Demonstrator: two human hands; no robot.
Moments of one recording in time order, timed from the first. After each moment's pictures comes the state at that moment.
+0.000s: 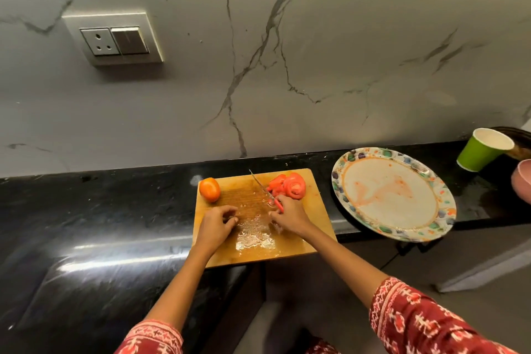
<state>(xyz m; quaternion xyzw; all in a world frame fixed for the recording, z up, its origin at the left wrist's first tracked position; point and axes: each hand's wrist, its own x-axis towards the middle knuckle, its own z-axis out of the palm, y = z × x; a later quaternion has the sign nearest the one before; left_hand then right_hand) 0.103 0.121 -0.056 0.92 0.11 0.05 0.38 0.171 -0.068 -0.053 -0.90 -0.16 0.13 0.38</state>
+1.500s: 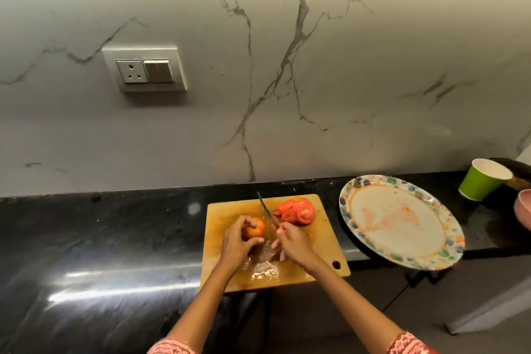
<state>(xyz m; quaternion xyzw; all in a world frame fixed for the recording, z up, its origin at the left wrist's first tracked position) 0.108 0.110 -0.054 0.86 0.04 0.09 0.50 0.143 -0.052 -0.039 -0.84 -0.12 0.18 0.50</state>
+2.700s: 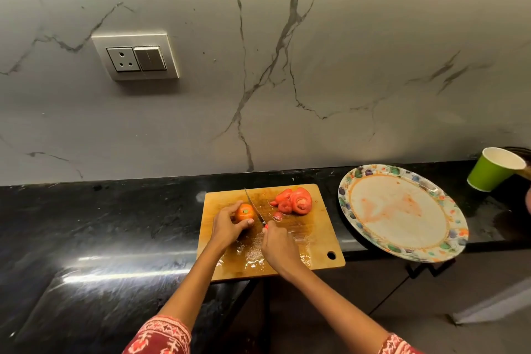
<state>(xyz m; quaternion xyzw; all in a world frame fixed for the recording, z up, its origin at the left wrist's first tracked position) 0.117 0.106 -0.035 0.86 0.18 0.03 0.48 0.109 -0.035 -0.027 -0.94 -0.14 0.08 0.29</state>
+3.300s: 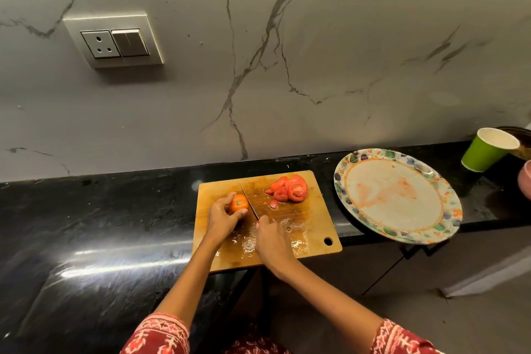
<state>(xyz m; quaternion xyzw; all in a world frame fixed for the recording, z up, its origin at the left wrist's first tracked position) 0.114 0.104 -0.038 0.86 0.18 0.05 0.48 0.098 -0.027 -0.030 -0.96 -0.14 0.09 0.23</state>
